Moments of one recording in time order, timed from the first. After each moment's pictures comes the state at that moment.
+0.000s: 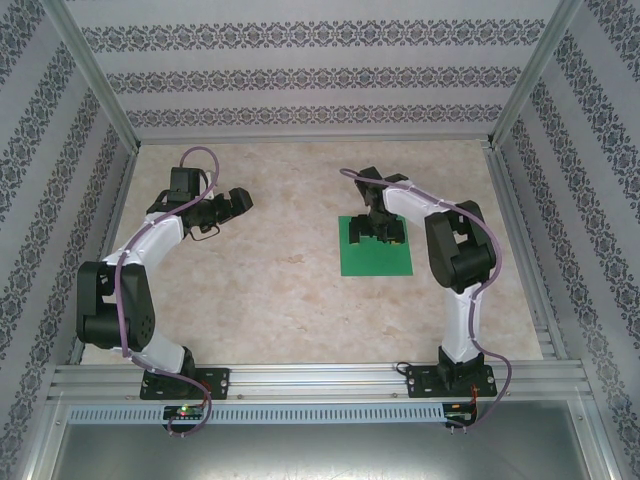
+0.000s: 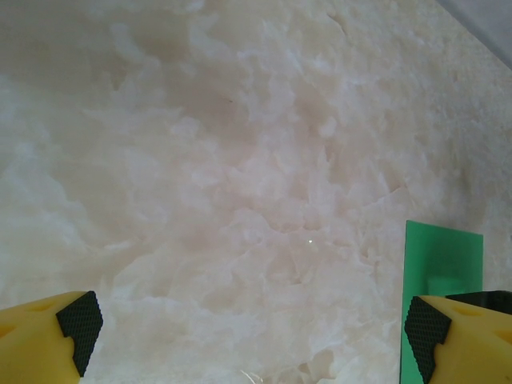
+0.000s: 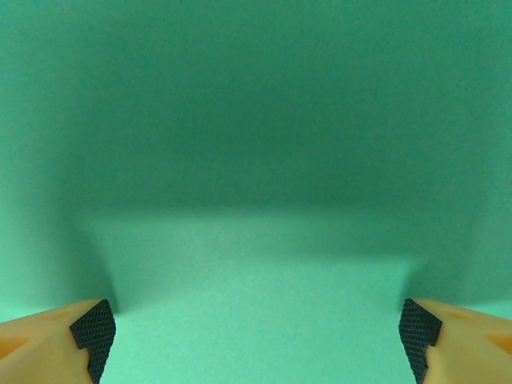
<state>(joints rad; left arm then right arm) -0.01 1.55 1.05 -0.36 0.39 -0.49 0.37 2.07 1.48 -0.92 0.01 0.41</state>
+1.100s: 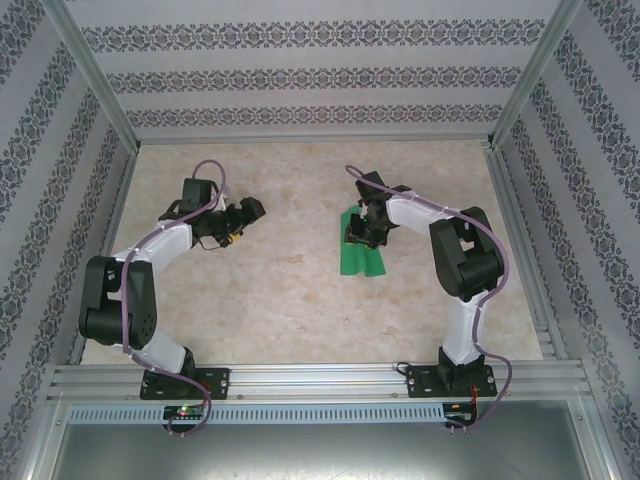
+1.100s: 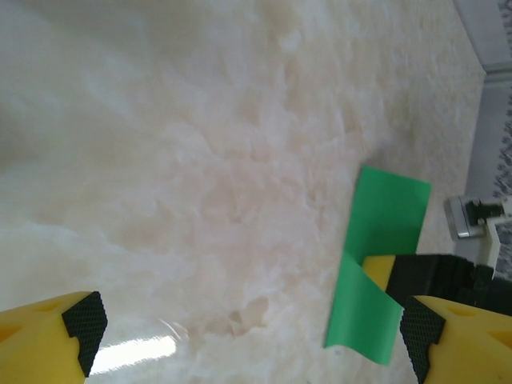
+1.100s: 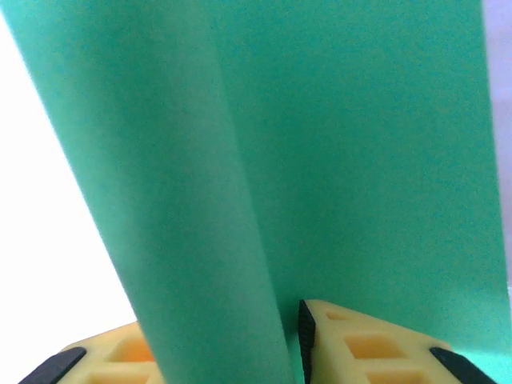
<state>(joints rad) -0.08 1.57 0.93 -0.25 0.57 -0.70 0.40 1.96 1.31 -0.63 -0.31 0.60</state>
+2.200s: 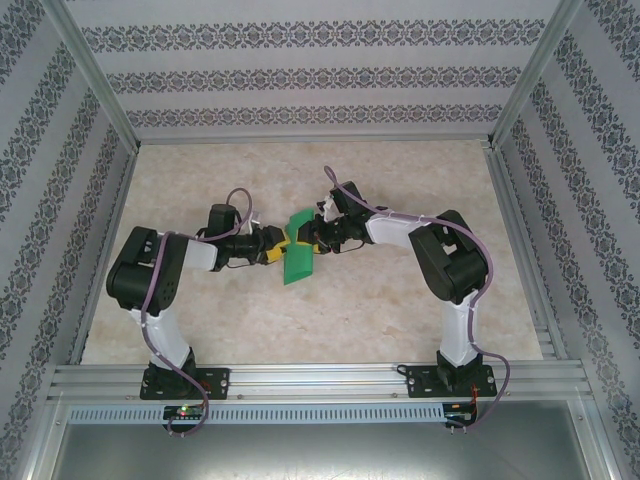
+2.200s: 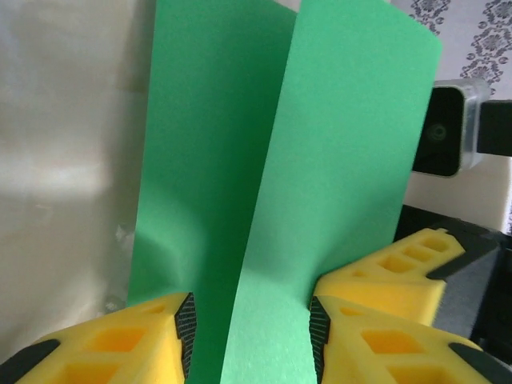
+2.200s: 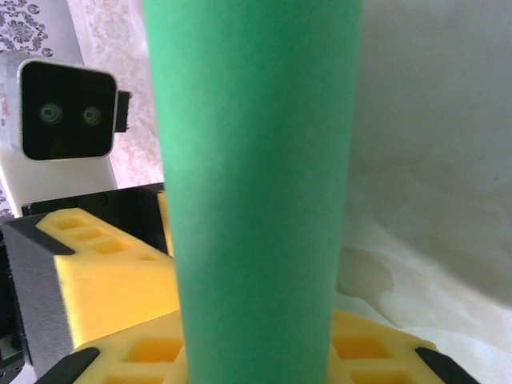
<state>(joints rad) -0.18 1.84 0.73 0.40 0.93 -1.07 0.53 2.01 1.21 -0.09 -0.77 0.92</state>
